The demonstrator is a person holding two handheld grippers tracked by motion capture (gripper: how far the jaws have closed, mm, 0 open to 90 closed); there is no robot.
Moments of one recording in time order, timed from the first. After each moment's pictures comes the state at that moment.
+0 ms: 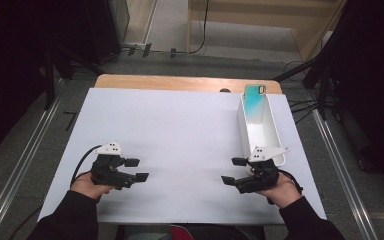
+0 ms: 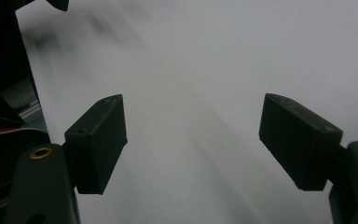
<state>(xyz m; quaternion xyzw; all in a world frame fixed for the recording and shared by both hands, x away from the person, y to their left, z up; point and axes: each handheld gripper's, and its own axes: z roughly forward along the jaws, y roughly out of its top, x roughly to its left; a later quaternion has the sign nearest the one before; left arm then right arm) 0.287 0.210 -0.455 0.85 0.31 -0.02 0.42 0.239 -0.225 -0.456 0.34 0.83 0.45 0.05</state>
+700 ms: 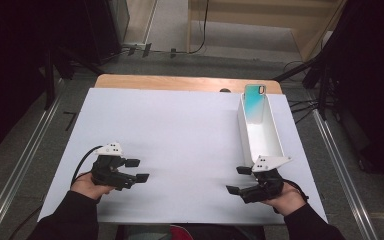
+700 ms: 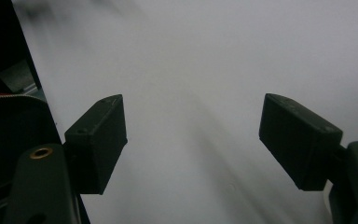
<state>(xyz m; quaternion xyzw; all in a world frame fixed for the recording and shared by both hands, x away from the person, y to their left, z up) 0.285 0.208 -0.454 0.85 0.31 -0.02 0.42 0.220 -0.235 -0.467 0.34 0.84 0.42 0.05</state>
